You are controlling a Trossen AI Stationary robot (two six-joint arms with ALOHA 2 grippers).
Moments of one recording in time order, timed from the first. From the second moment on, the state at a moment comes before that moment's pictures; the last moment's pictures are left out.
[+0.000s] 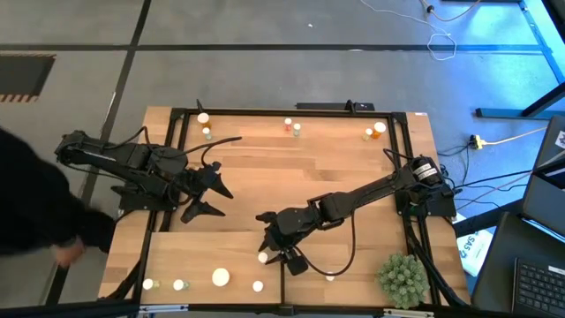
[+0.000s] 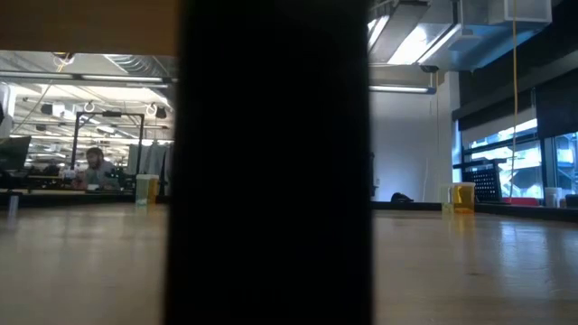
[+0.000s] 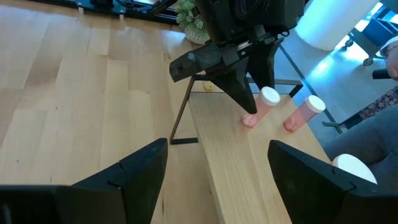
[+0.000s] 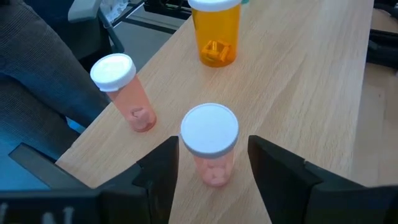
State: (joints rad) left arm -0.22 0.81 0.86 -0.41 0.12 -0.29; right arm 0.34 1.95 1.58 -0.19 -0.24 0.00
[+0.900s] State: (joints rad) left arm -0.24 0.77 0.86 -0.41 0.11 -0.26; right arm 0.33 1.95 2.10 -0.75 -0.24 -0.10
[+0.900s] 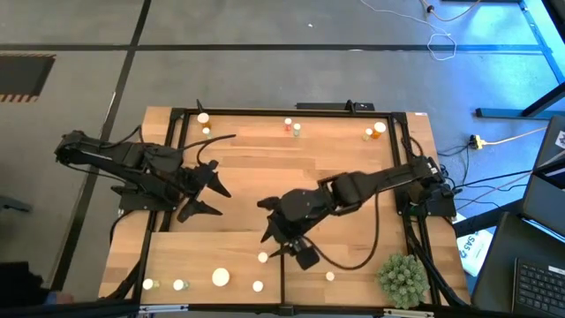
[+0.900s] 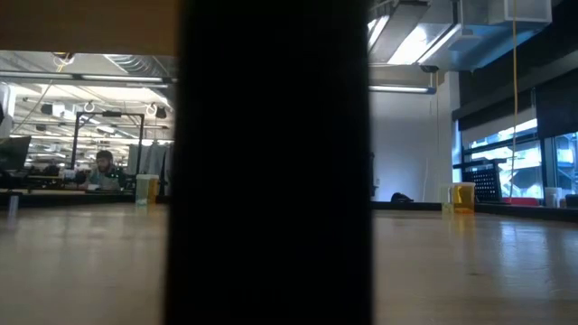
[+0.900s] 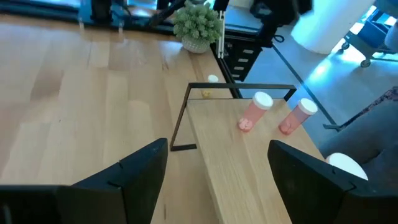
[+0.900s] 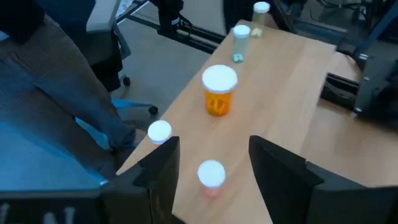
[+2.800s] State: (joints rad) left arm -0.26 0.71 0.86 -0.41 0.04 -0.23; right arm 0.14 1.77 2.26 -0.94 -0.23 -0.06
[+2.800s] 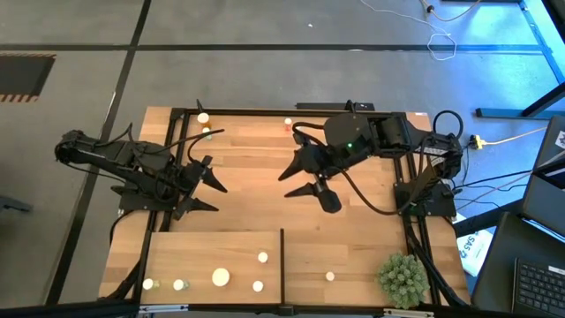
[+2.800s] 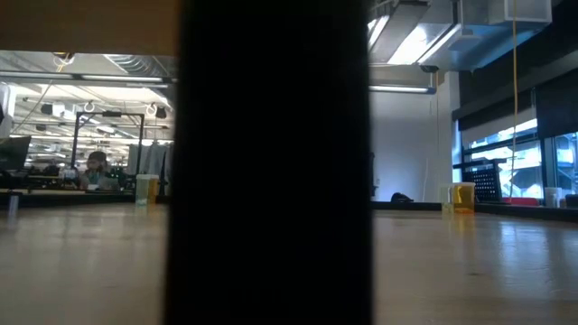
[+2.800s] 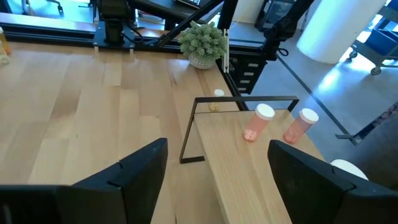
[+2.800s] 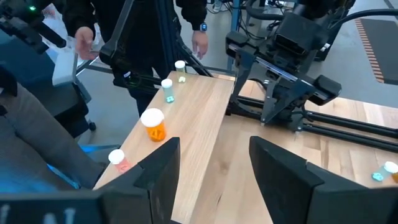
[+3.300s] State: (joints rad) left arm -0.26 0.71 0.86 -0.41 0.03 -0.23; right arm 0.14 1.77 2.26 -0.92 -0.23 -0.06
